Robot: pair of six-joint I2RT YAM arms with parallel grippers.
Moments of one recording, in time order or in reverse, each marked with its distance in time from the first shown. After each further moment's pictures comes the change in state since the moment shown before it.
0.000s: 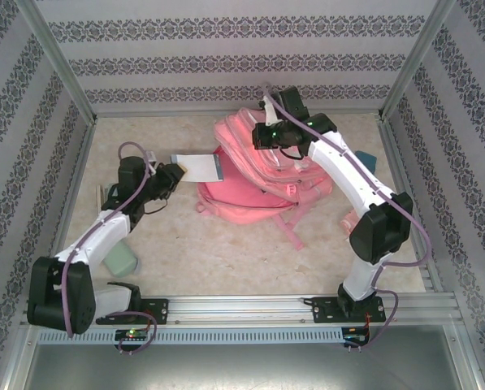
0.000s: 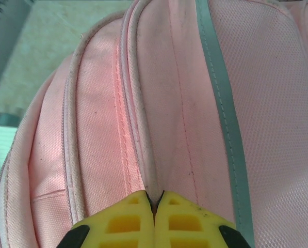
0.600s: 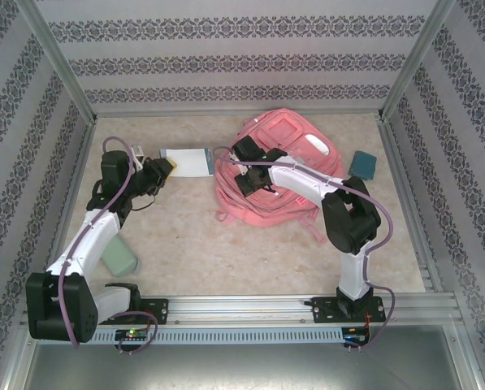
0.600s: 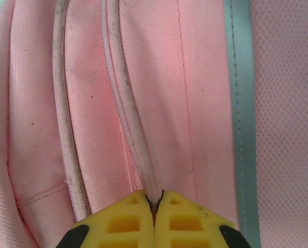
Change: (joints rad) left arm 0.130 -0.084 0.074 -0.173 0.123 0.046; right arm 0.187 0.174 -0.259 0.075 0.306 -0.292
